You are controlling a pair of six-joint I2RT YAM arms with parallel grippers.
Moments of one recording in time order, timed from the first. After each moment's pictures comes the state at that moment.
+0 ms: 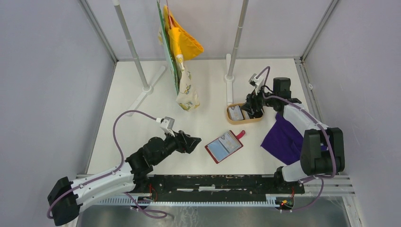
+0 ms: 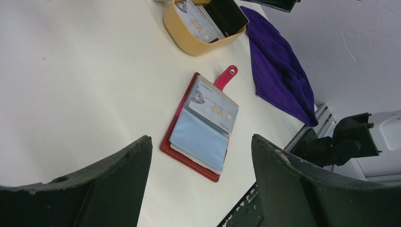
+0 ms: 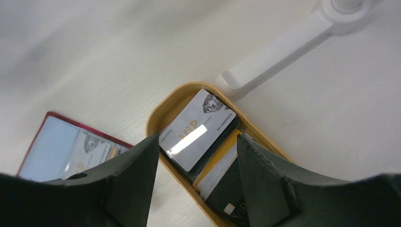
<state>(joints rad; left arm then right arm) -0.95 0.62 0.19 0.25 -0.17 -0.68 0.08 1.46 0.91 -0.18 -0.82 -0.50</state>
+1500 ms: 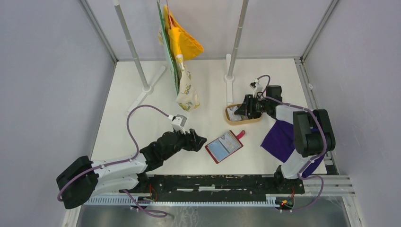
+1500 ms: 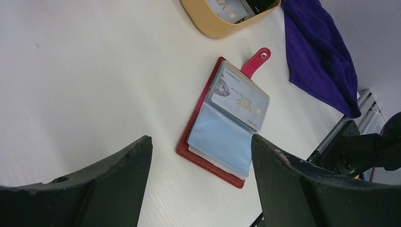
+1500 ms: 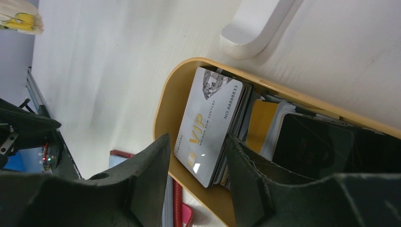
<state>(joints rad) -0.95 0.99 0.25 0.42 -0.18 -0.63 0.09 1.70 0.83 0.07 -0.79 0.15</state>
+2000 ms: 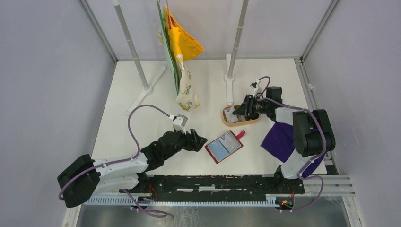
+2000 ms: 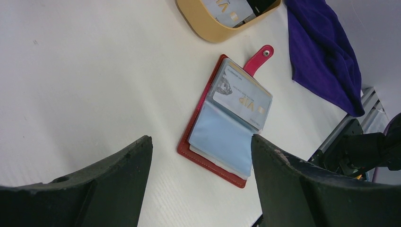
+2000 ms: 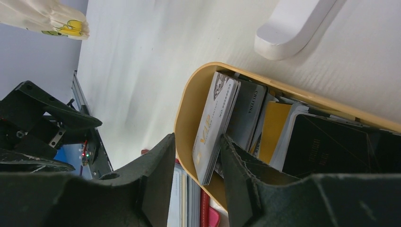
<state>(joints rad) -0.95 1.02 0.26 0.43 -0.17 -0.64 0.09 1.70 0.78 0.20 -0.90 0.30</state>
